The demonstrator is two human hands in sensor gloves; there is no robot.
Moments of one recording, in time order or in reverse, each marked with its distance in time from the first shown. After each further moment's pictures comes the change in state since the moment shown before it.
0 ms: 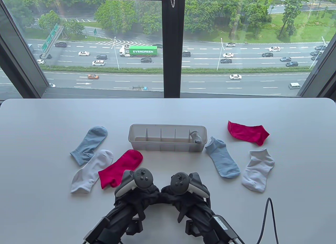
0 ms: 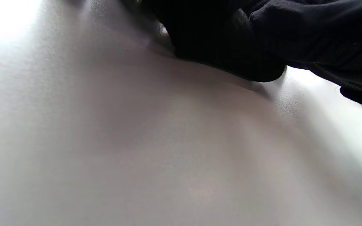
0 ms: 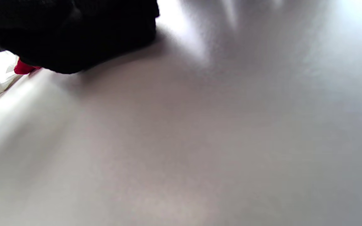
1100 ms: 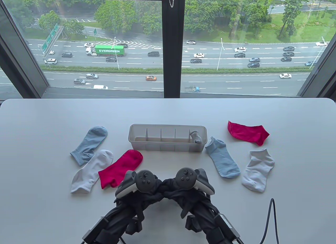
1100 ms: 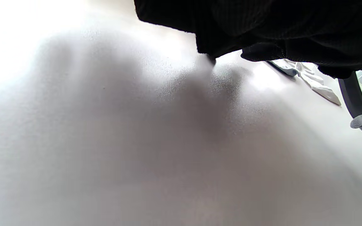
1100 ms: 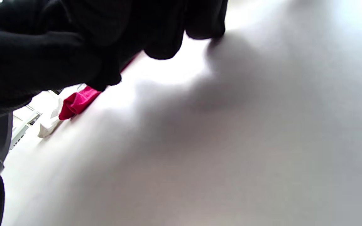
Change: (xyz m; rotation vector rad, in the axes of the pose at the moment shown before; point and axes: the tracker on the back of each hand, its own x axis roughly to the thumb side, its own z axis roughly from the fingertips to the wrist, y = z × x) left_hand 0.021 0.012 0.016 0.172 -0.149 -0.138; right_hand -0.002 -0.031 0.009 -0.136 -0.130 -0.183
